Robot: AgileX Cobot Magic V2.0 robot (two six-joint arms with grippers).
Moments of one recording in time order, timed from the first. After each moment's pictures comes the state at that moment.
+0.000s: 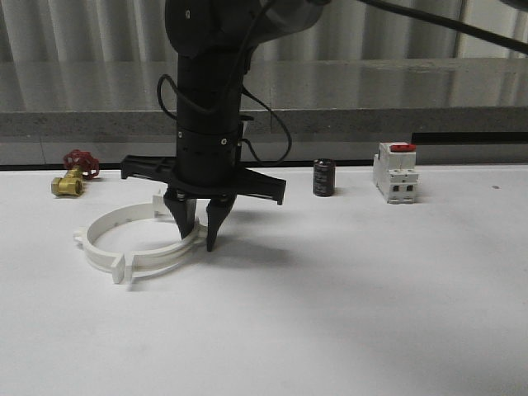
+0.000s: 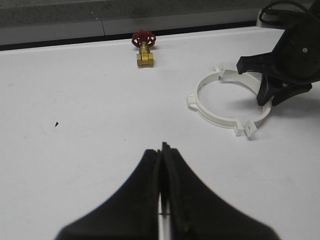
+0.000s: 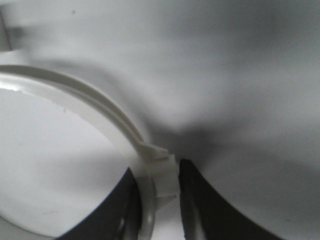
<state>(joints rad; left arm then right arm) -0.23 0.34 -0.53 0.14 0.76 -0.10 0.71 2.44 -2.17 0.00 1.12 0.88</state>
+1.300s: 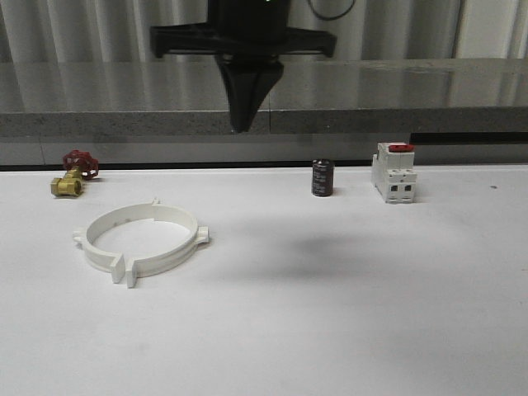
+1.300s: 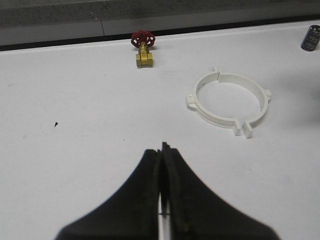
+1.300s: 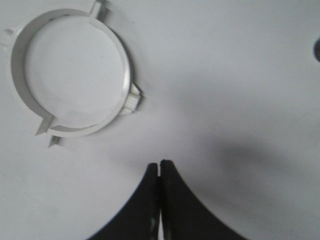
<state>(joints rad) -0.23 0.34 -0.53 0.14 0.76 -0.10 0.65 2.08 -2.04 -0.04 1.23 0.28</state>
